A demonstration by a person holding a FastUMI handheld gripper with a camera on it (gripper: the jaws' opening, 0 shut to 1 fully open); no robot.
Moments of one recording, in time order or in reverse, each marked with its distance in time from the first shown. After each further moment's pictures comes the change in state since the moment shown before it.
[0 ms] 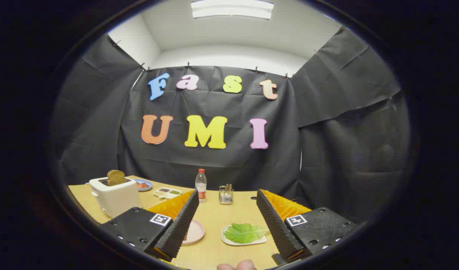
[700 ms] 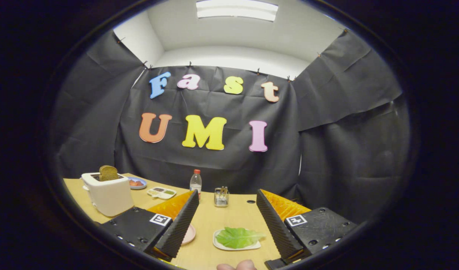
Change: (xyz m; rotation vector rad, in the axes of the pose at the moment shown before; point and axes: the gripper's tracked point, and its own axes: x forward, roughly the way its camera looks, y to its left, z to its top) arm 0.028 -0.012 -0.009 -0.034 -0.011 0.019
